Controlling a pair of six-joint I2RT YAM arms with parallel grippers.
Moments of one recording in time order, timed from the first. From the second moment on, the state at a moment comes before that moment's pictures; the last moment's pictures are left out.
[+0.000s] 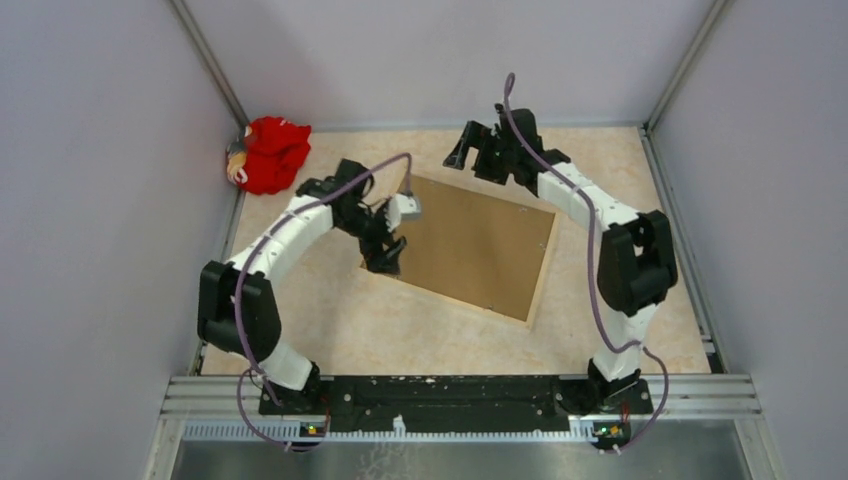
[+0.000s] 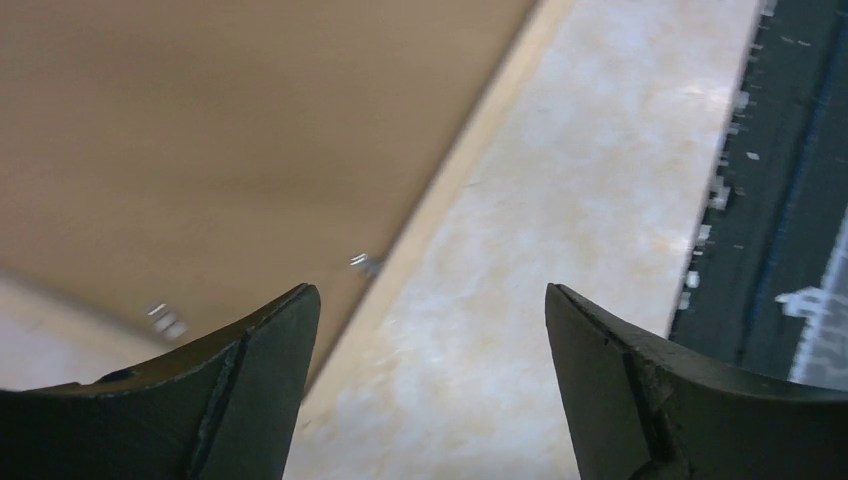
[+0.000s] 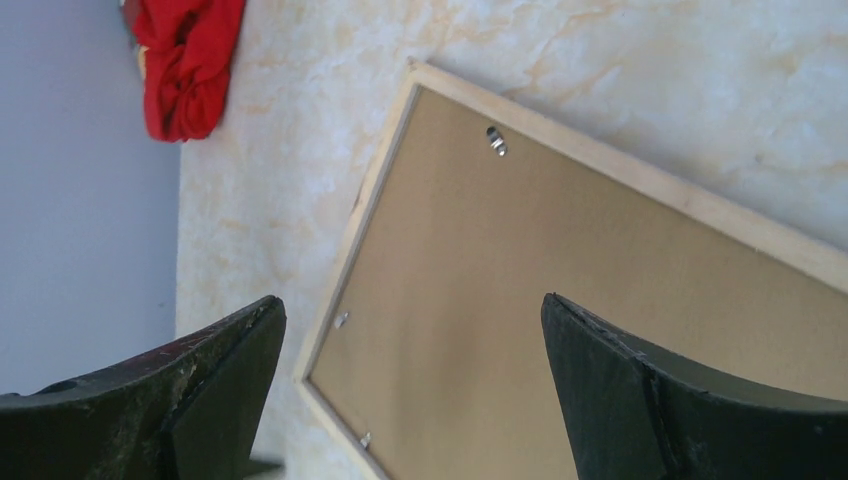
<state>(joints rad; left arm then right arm) -0.43 1.57 1.23 -0.94 0.68 0.80 0.43 1.95 1.63 -0.27 -0.23 0.64</state>
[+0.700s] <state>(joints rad) 0.04 2.08 1.50 -0.82 0.77 0.57 0.66 1.45 0.88 -0.11 -0.12 0.86</state>
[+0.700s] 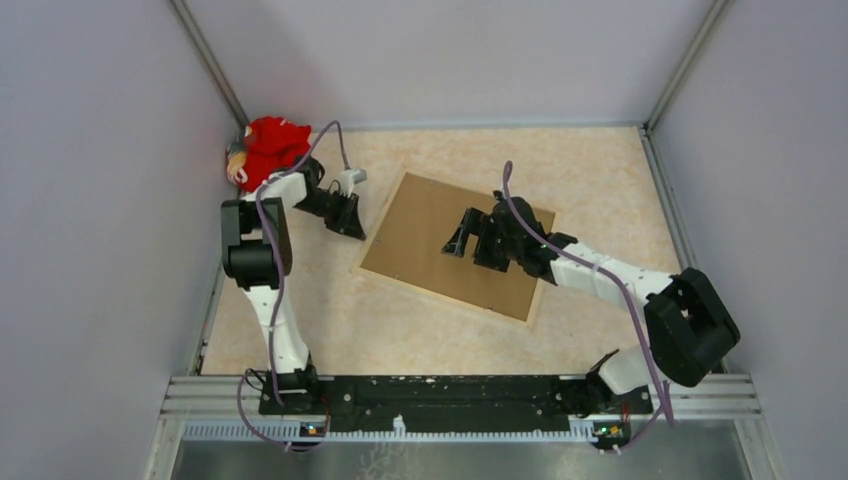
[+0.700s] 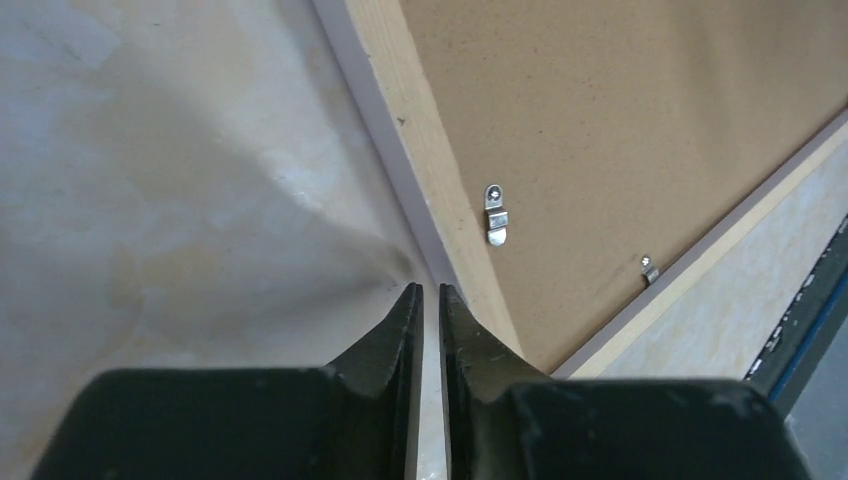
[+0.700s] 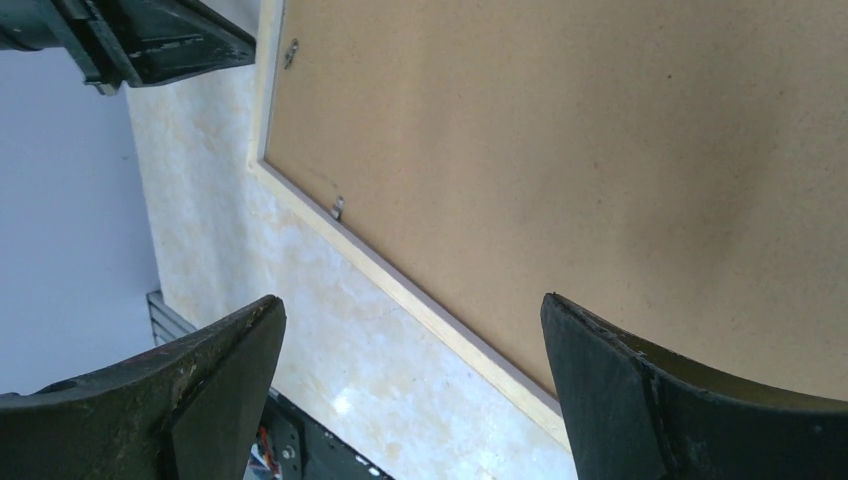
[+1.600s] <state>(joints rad) -0.16 1.88 1.09 -0.87 0.82 0.73 0.77 1.47 0.80 0.02 -0.15 0.92</state>
